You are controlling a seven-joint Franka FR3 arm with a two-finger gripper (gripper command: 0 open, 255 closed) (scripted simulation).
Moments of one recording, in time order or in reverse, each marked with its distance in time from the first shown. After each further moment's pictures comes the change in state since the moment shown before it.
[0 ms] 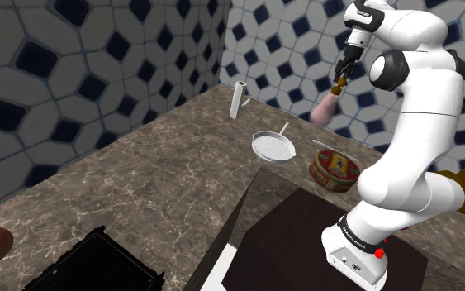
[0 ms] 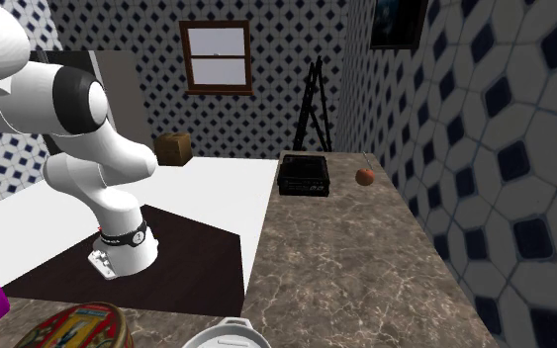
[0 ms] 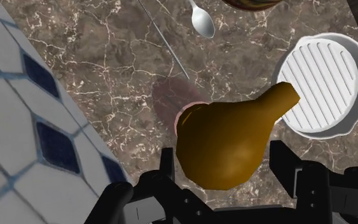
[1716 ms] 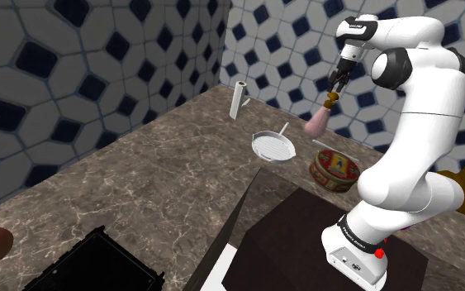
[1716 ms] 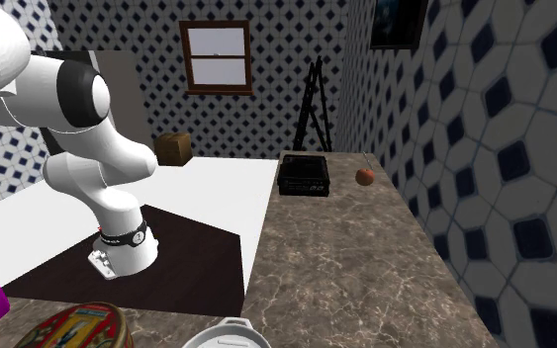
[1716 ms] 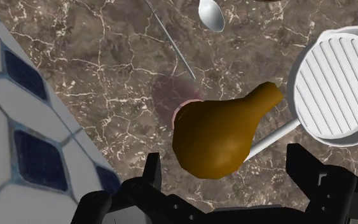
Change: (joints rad) arm 0.020 -0.034 -0.001 -0.211 -0.005 0.178 -0.007
